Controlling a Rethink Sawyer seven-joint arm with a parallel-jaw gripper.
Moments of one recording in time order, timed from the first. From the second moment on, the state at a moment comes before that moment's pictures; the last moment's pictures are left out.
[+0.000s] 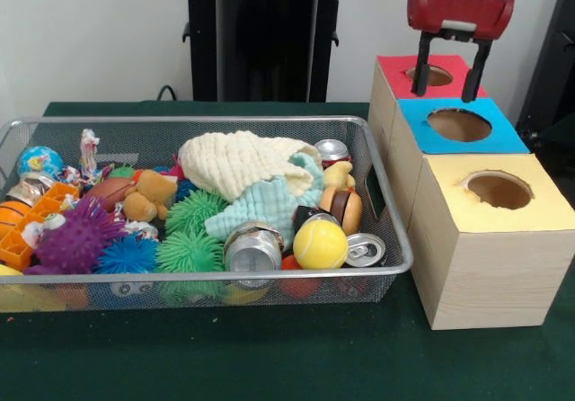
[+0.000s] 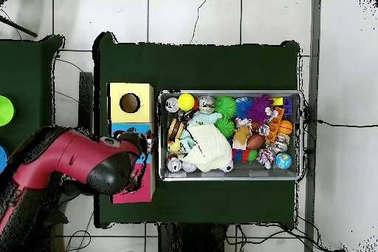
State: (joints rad) arm 0.70 0.40 -1.63 1.17 -1.16 -1.18 4.50
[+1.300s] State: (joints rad) arm 0.47 0.18 -1.39 1.14 -1.46 -1.18 4.31
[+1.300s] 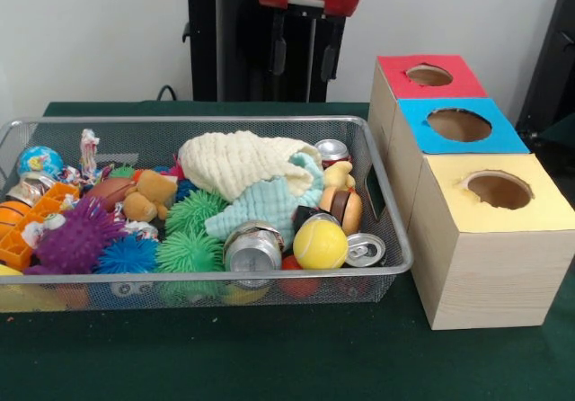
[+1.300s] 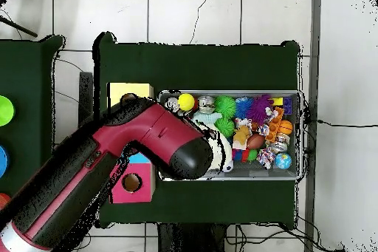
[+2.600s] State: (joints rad) arm 0.45 0.14 -1.25 1.13 -1.56 -1.15 4.10
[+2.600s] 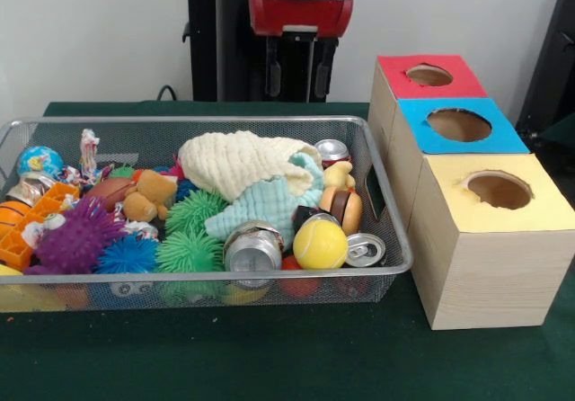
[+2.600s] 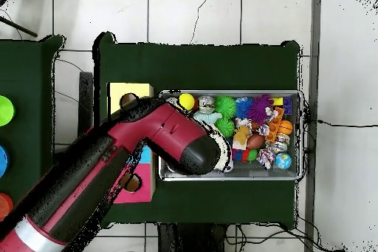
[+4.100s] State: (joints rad) arm 0.42 0.13 -1.19 1.12 -1.56 -0.99 4.01
